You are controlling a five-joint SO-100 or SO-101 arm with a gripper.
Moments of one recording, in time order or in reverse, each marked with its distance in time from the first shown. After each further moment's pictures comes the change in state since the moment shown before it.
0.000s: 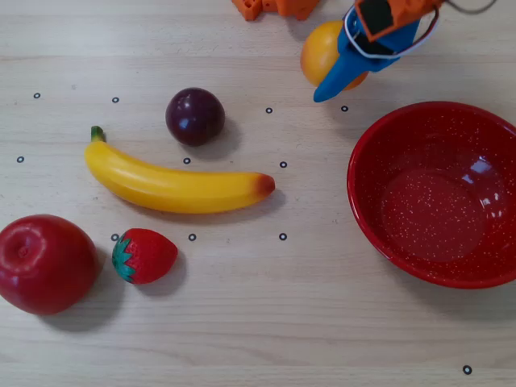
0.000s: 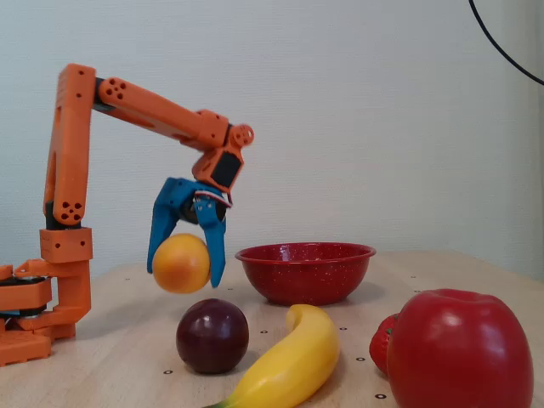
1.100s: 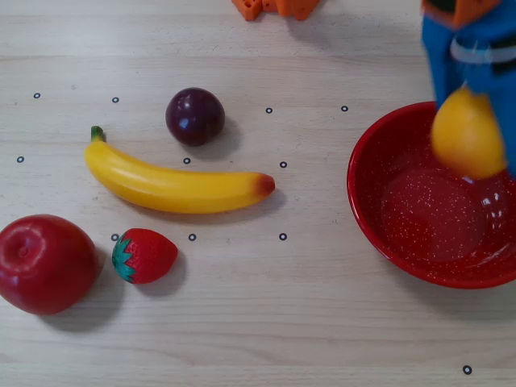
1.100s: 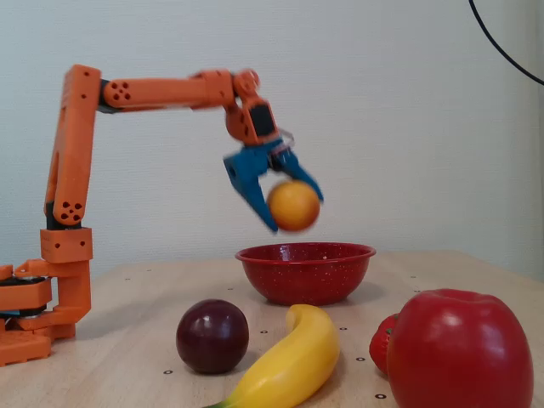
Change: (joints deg) arm -0.9 -5.4 -26.2 -26.2 45.0
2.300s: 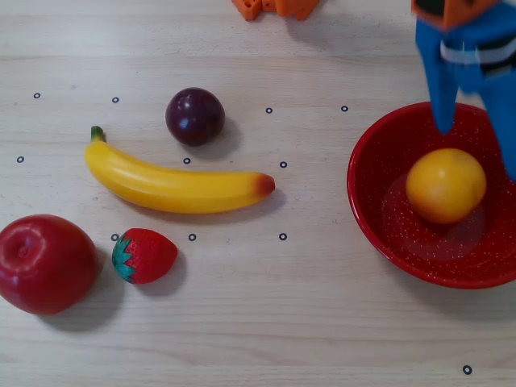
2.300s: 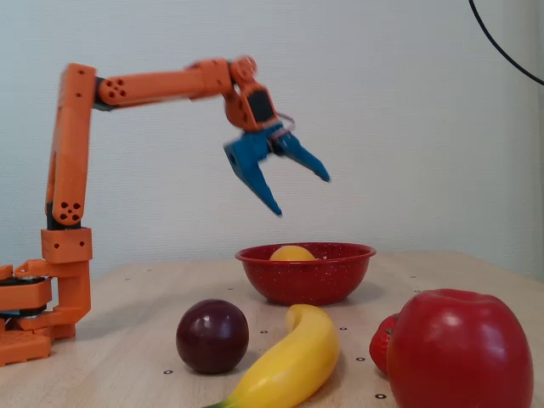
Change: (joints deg) arm -1.9 6.1 -3.5 3.3 -2.9
